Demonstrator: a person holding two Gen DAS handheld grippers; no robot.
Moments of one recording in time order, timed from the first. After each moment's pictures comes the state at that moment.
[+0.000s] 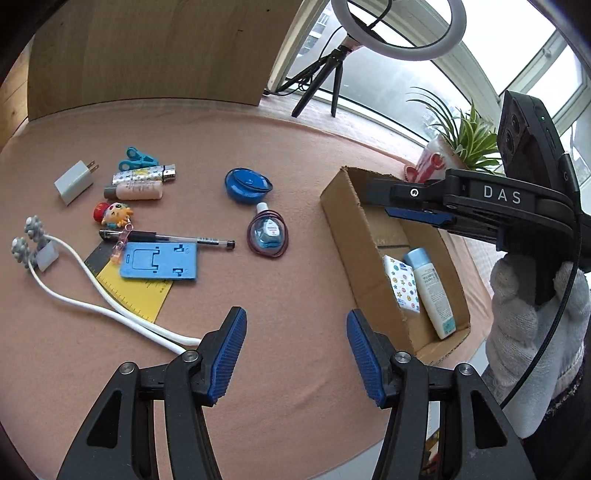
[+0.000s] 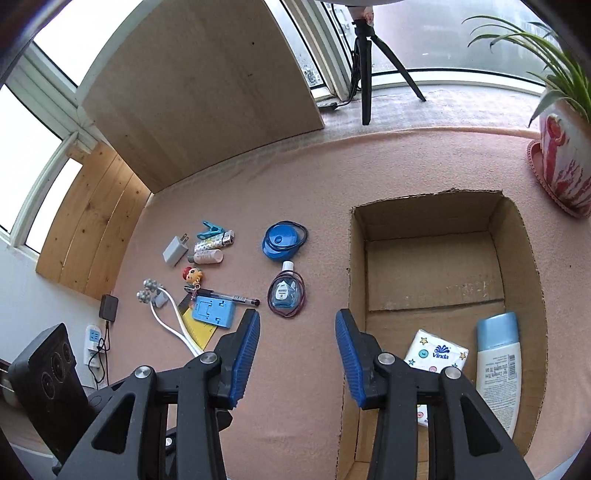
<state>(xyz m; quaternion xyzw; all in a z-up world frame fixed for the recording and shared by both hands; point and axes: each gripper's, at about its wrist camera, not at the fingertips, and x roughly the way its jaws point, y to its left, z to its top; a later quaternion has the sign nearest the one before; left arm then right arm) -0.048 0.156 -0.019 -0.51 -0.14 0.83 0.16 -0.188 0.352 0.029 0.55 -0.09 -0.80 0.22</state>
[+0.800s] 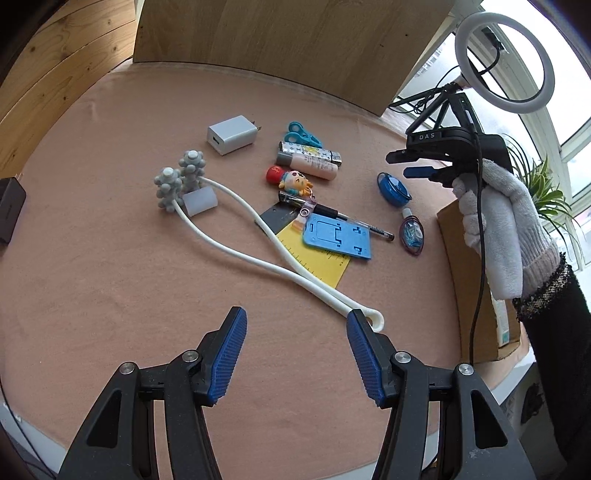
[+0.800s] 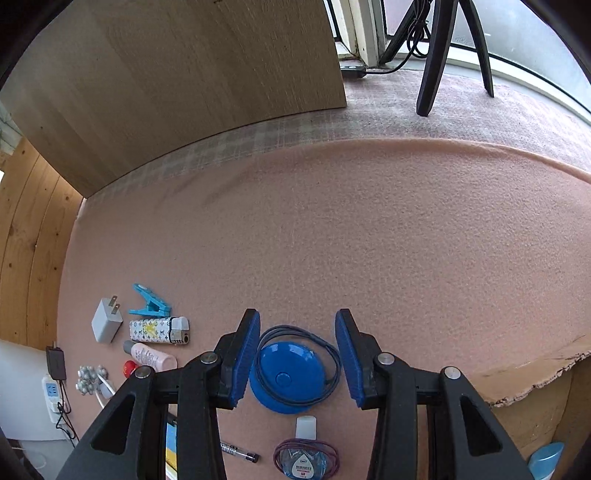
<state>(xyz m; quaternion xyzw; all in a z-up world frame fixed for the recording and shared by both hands) -0.018 0.017 -0.046 -0.54 -0.18 0.82 0.05 -0.335 0.240 -0.060 0.61 -0.04 -0.78 0.16</state>
